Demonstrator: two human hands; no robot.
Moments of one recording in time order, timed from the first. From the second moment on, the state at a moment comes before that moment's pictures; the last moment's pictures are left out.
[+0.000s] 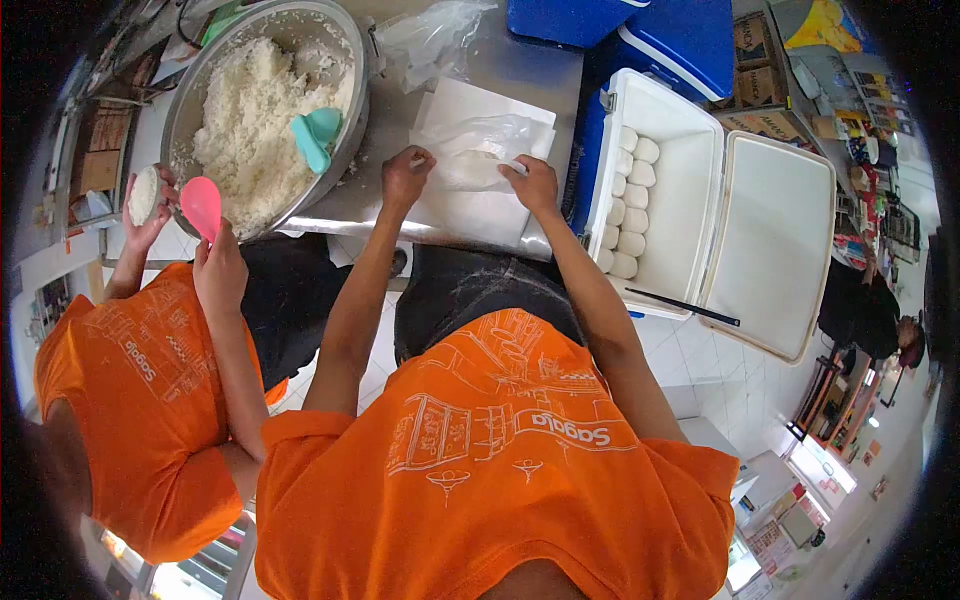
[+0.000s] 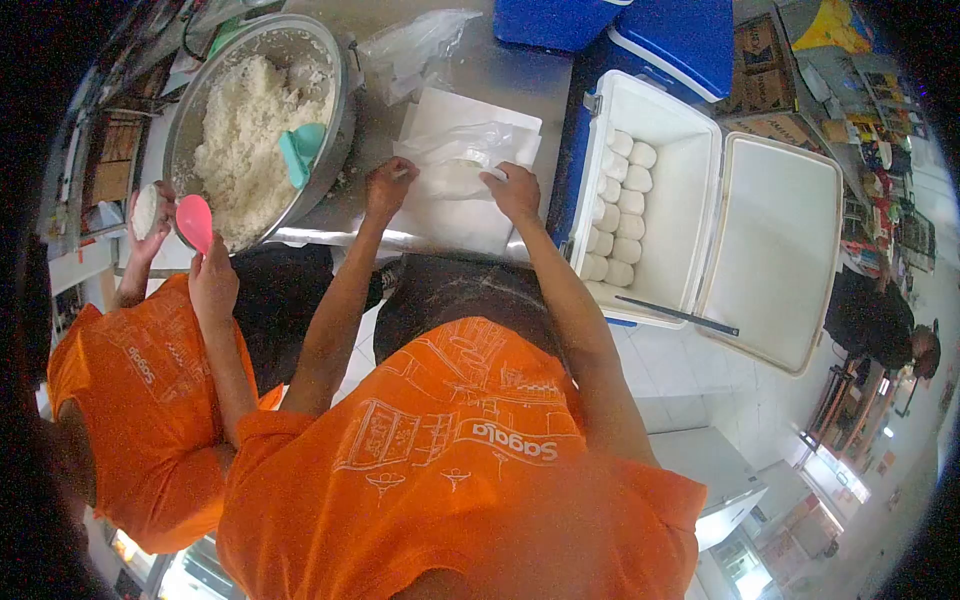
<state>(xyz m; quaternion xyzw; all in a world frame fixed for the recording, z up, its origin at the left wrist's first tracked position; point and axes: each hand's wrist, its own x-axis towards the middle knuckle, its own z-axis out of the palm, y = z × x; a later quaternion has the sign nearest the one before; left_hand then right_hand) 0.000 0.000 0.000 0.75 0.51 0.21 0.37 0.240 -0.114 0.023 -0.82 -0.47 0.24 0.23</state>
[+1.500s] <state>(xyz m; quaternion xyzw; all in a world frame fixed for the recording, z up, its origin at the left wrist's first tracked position) 0.043 -0.031 0.005 0.90 0.36 0.22 0.08 0.192 -0.116 0.032 -0.61 -0.75 0.01 0.24</state>
